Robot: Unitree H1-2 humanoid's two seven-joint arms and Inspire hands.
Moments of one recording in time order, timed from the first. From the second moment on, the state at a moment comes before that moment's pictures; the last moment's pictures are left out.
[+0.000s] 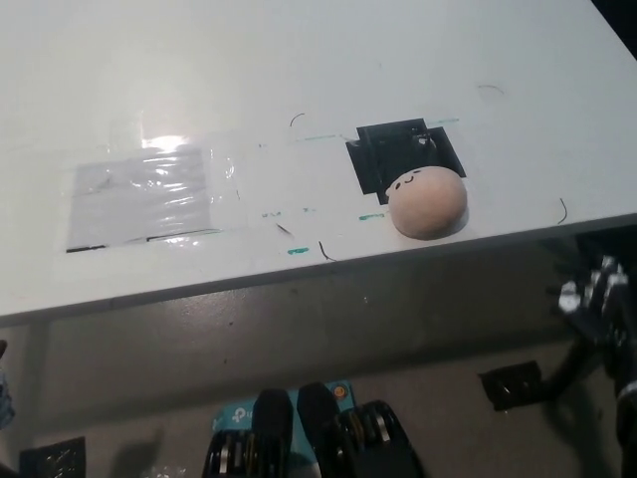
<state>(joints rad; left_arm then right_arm) -0.21 0.51 0.28 0.70 -0.32 -0.02 -0.46 -0.26 -0.15 -0.14 0.02 -0.01 0.29 -0.02</state>
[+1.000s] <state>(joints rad) -0.21 0.51 0.28 0.70 -0.33 -0.03 -0.47 -0.73 -0.34 0.31 0.11 -0.16 0.38 0.19</state>
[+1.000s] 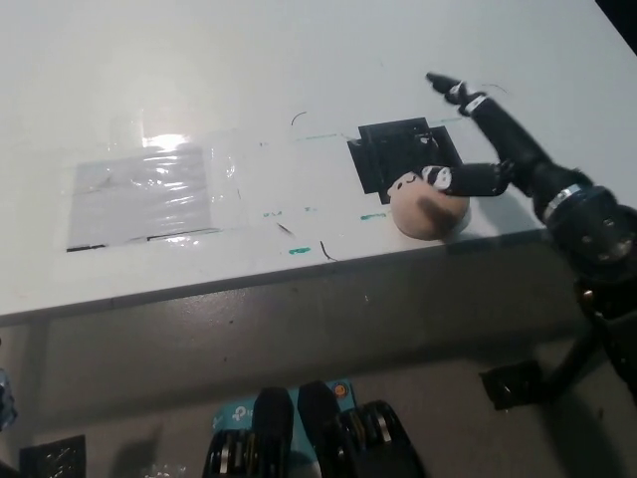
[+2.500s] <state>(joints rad) -0.22 0.51 0.28 0.70 -0.33 -0.03 -0.48 -0.76 -0.19 0.40 0.70 -0.43 -0.07 -0.13</state>
